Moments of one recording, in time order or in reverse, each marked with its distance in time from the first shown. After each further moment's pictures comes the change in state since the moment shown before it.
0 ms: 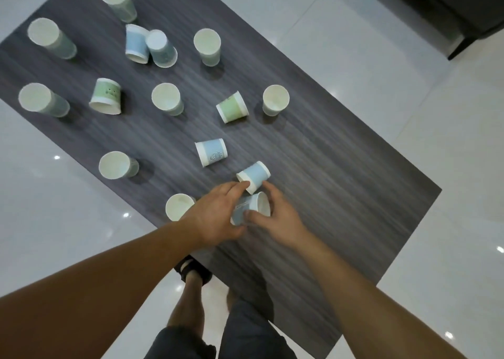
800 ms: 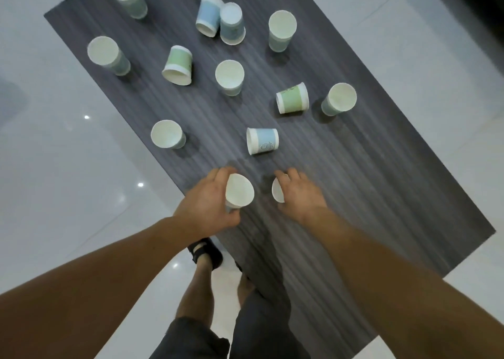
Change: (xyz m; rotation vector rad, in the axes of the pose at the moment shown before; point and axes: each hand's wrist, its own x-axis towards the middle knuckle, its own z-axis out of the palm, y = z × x) left_hand -0.055 -0.080 0.008 -0.185 0.343 -0.295; right_hand 0.080 -0.004 0.044 -1.174 -0.087 -0.335
